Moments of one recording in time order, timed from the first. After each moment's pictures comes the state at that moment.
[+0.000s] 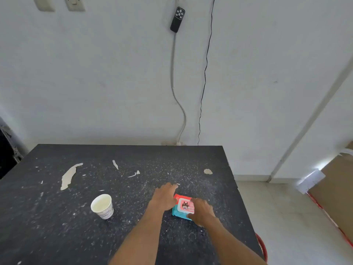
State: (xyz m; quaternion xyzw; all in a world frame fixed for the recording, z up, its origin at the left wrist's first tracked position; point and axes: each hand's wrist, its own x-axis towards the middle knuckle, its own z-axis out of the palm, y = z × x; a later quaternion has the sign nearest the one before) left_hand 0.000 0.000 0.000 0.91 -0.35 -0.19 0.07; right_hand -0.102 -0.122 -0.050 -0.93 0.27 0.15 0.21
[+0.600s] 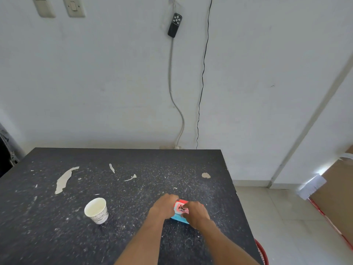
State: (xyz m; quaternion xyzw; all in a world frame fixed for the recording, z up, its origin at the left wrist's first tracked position) left_hand -0.007 -0.013 -0.024 0.90 -0.35 -0.25 0.08; right_hand -0.092 -0.126 -0.060 -0.94 0.23 0.11 0.21
